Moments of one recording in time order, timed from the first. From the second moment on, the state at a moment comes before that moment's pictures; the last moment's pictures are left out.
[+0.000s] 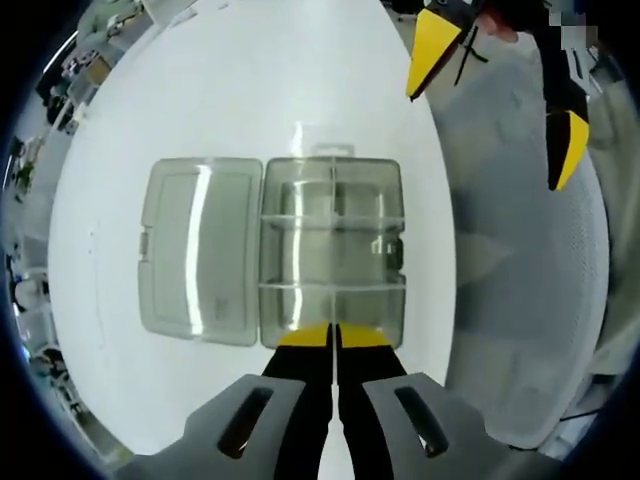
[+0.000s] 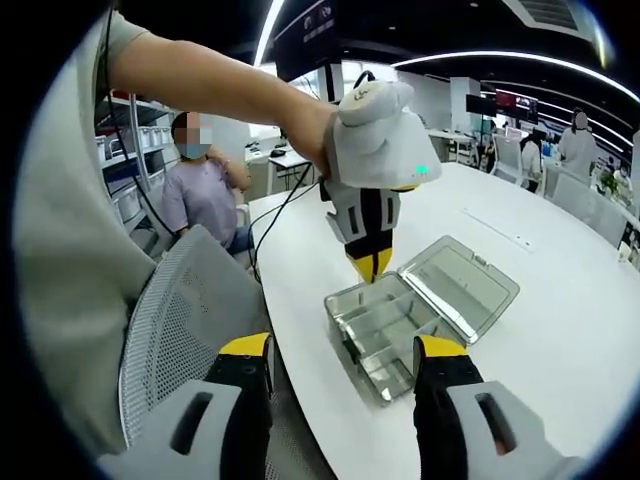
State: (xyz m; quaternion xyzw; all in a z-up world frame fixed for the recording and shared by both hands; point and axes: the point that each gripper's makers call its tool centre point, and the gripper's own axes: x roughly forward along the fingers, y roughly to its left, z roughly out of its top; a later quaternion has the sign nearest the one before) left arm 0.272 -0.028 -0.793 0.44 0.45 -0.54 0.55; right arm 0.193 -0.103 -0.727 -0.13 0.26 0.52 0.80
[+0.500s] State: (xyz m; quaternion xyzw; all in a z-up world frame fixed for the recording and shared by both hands) left arm 0.273 -0.029 -0.802 0.45 0.45 -0.54 0.54; right arm 0.193 -0.104 -0.730 -0.12 0.27 0.52 0.80
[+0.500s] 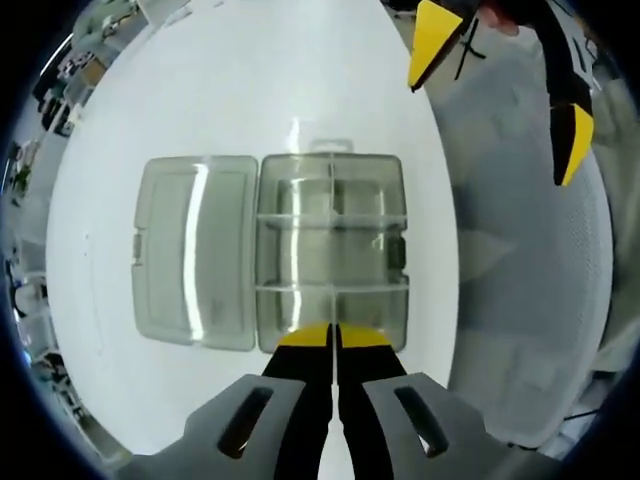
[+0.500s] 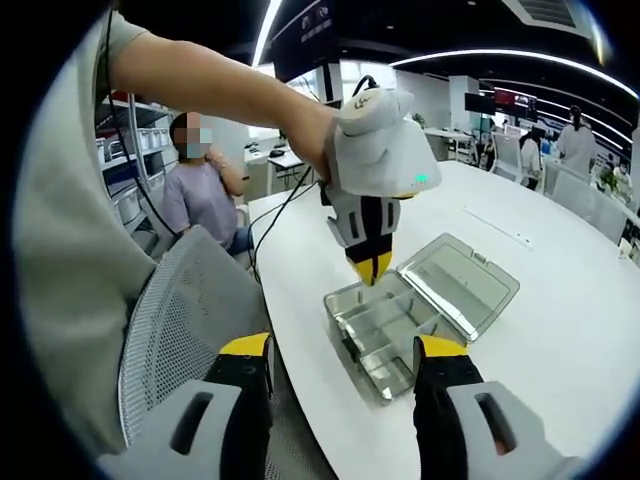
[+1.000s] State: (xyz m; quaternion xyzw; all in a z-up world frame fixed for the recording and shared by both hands) left arm 0.273 -0.029 -0.811 0.46 0.45 -0.55 0.53; right arm 0.195 -0.104 -0.731 -0.12 0.27 0.52 0.80
